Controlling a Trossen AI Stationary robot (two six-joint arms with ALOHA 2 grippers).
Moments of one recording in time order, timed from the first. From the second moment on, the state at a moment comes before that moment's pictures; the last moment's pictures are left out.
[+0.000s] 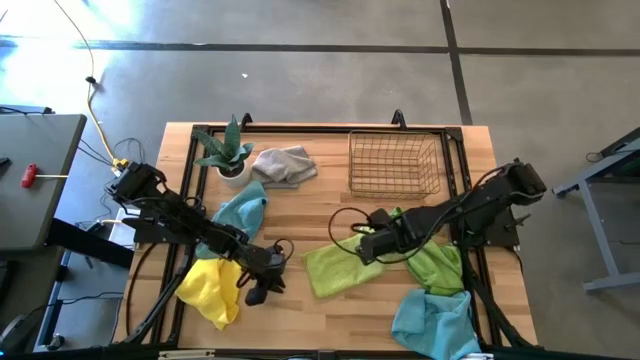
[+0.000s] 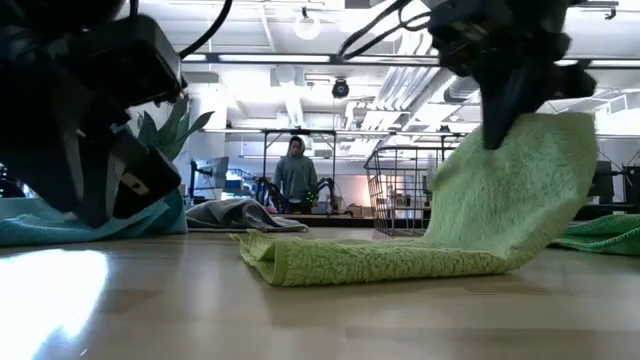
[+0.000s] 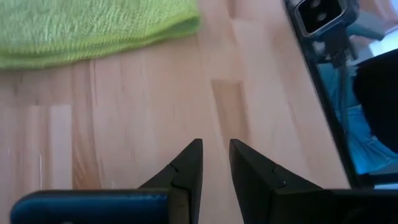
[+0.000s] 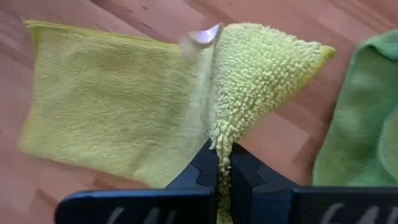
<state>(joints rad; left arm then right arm) -0.35 1.62 0.55 0.34 0.15 -0.49 0.35 1.60 1.16 -0.90 0.16 1.35</state>
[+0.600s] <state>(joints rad) -0.35 1.59 0.55 0.29 0.15 -0.42 0.33 1.82 1.40 -0.79 0.11 1.25</state>
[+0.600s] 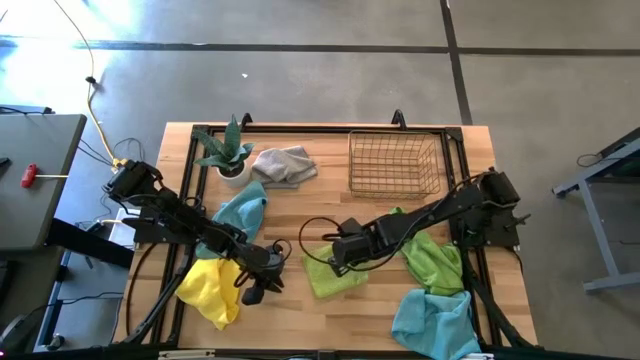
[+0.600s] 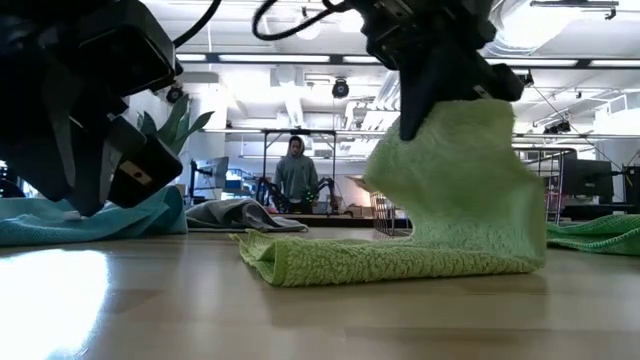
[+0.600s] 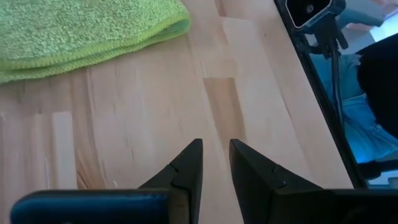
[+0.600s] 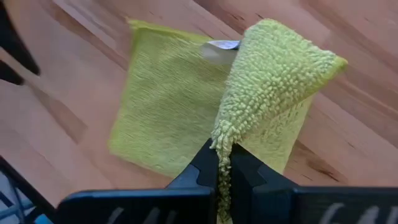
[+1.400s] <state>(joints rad) -0.35 1.59 0.55 0.28 0.13 -0.34 0.32 1.94 1.40 -0.51 0.13 1.22</state>
